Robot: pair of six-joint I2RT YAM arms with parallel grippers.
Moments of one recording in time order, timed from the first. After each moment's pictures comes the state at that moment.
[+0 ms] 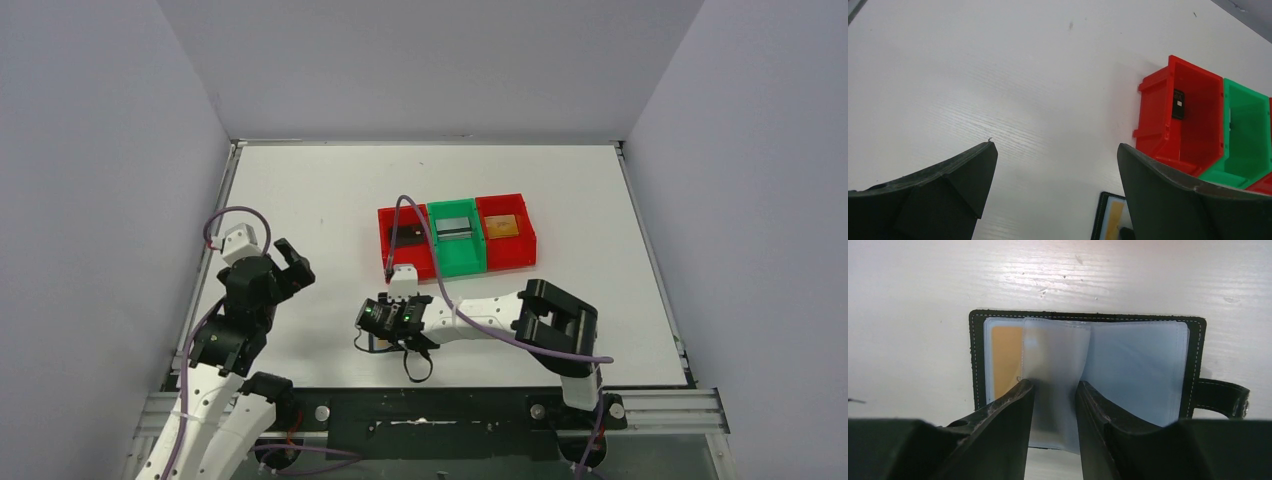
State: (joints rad) left arm -0.28 0.57 0.66 -0.60 -0.41 -0.62; right arm 1.26 1.93 1.28 -0.54 0.56 1.10
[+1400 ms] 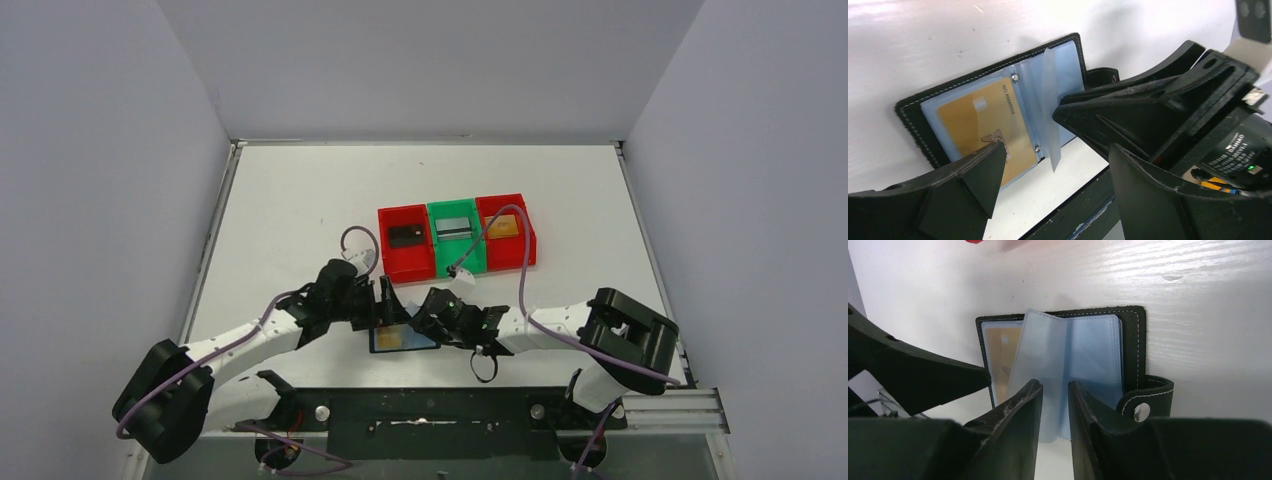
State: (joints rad) left arm -0.63 1.13 0.45 -0.07 0.31 -0.80; right arm 1.08 1.55 0.62 0.14 0.25 1.20
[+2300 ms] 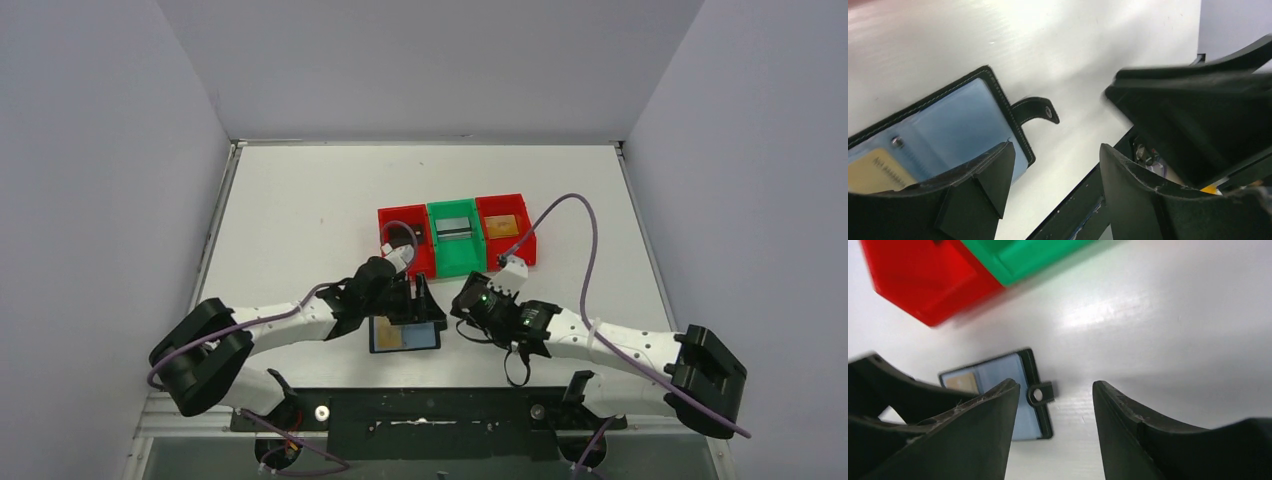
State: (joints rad) left arm -0.84 1.43 0.59 0.21 0.28 -0.90; right arm 1.05 1.19 0.61 -0.37 0.54 1.23
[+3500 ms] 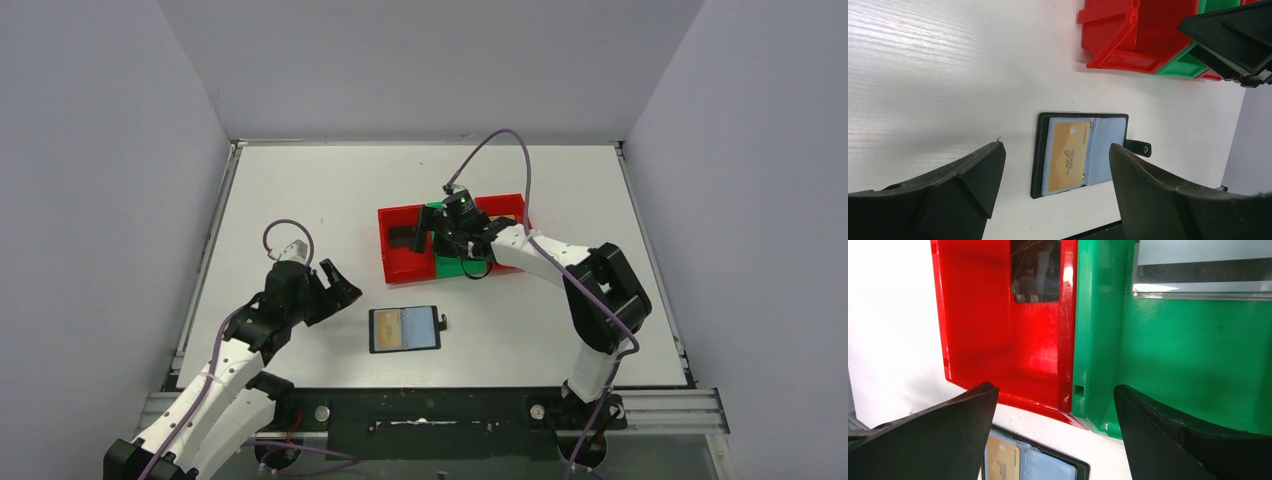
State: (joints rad) left arm -0.38 0.75 0.46 -0.42 0.06 -0.84; right arm 0.64 1.77 1.18 -0.20 -0.06 0.66
